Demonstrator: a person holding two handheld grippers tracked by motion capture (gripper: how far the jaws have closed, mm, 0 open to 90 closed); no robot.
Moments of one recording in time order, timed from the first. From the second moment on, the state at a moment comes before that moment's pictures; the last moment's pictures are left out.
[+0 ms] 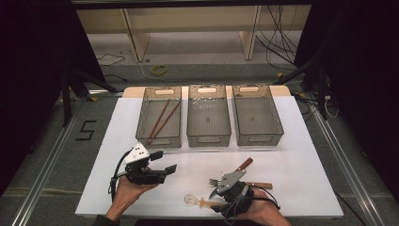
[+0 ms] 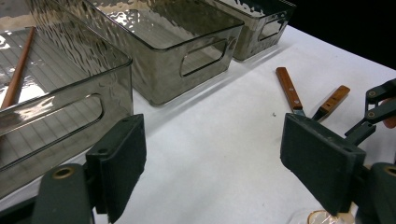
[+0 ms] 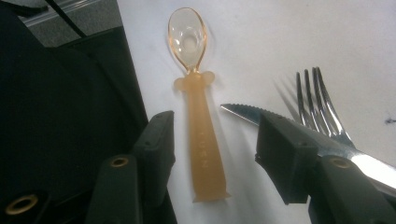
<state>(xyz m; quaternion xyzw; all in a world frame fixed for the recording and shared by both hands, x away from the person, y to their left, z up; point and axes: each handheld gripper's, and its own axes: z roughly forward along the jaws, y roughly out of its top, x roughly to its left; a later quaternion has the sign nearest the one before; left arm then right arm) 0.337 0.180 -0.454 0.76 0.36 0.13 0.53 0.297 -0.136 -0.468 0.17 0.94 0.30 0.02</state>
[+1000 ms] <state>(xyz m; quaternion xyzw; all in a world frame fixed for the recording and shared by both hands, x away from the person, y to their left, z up) 0.327 0.179 -0.462 0.77 0.35 0.13 0.51 0.295 -0.127 -0.476 0.15 0.95 0.26 0.03</state>
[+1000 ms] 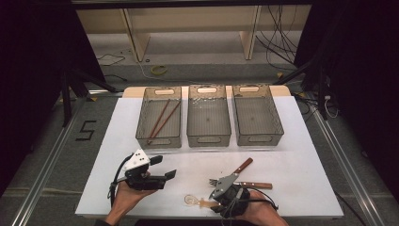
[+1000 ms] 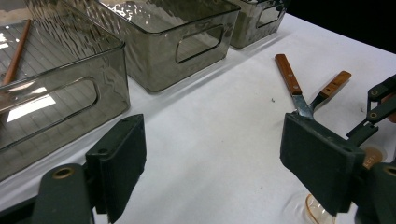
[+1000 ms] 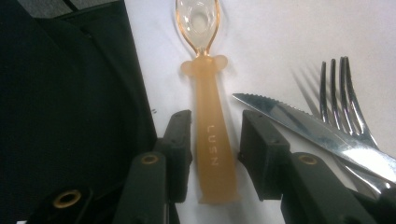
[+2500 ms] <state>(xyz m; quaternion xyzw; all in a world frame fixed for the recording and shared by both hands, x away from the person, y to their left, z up) 0.327 0.190 -0.464 0.75 0.36 0.15 0.53 0.336 -0.144 -0.430 0.20 0.92 0.34 0.07</state>
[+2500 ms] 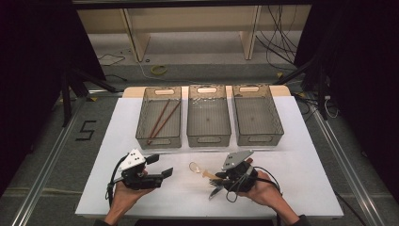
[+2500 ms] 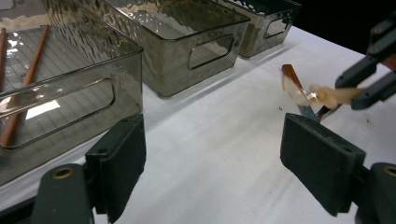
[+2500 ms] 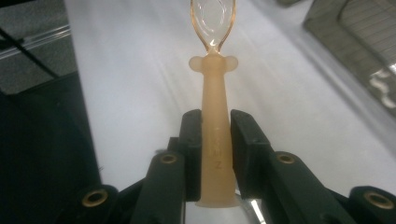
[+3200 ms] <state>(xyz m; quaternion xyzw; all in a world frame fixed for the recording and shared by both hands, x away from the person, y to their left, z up) 0.326 0.196 -0.465 0.74 0.37 0.15 0.54 0.390 -0.147 -0.391 0.25 0.89 0.37 0.12</state>
